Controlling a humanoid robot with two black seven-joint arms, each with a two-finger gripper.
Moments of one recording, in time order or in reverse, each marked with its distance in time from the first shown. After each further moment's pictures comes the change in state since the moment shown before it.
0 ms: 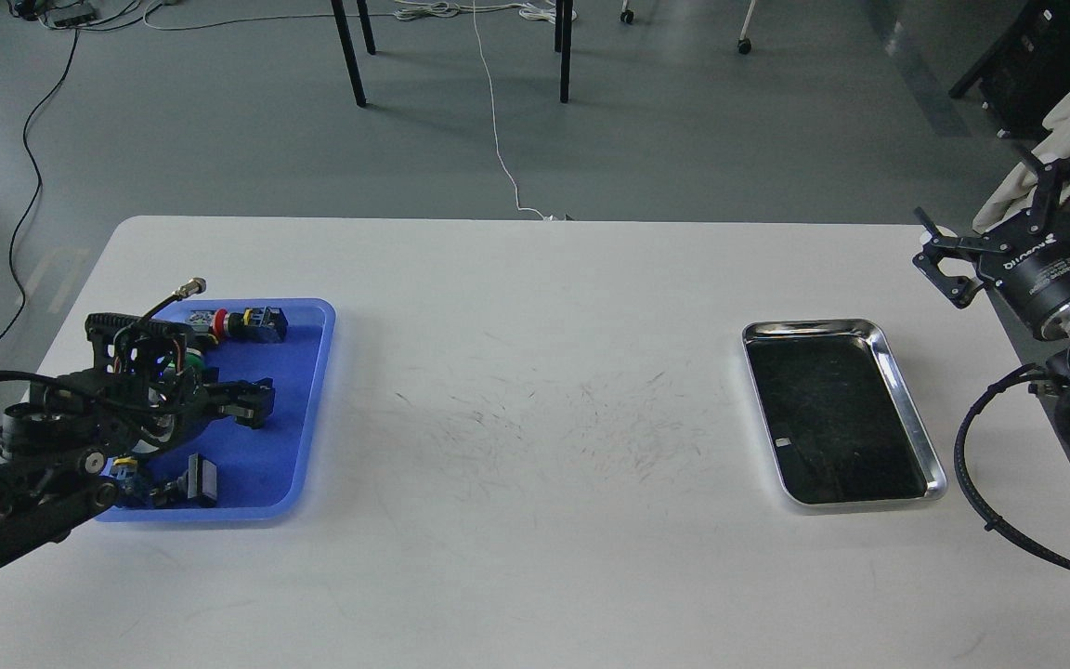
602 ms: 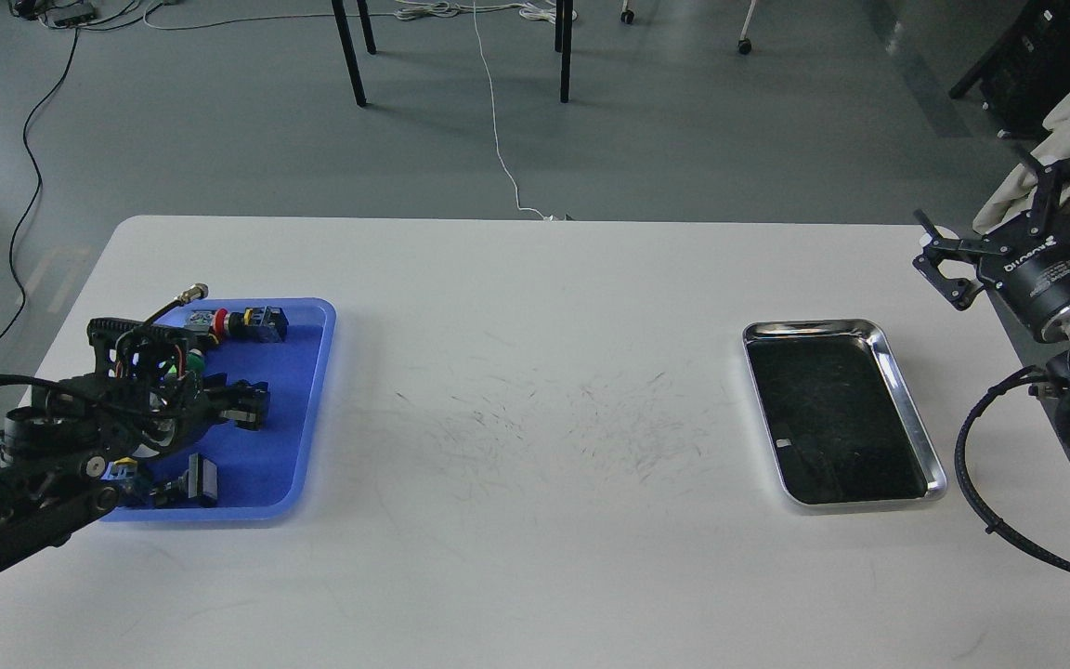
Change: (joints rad) left arm 0.003 0.001 0.000 -0.001 0.002 -0.006 0.002; right arm -0.008 -0.002 0.000 0.001 0.000 0.012 0.000
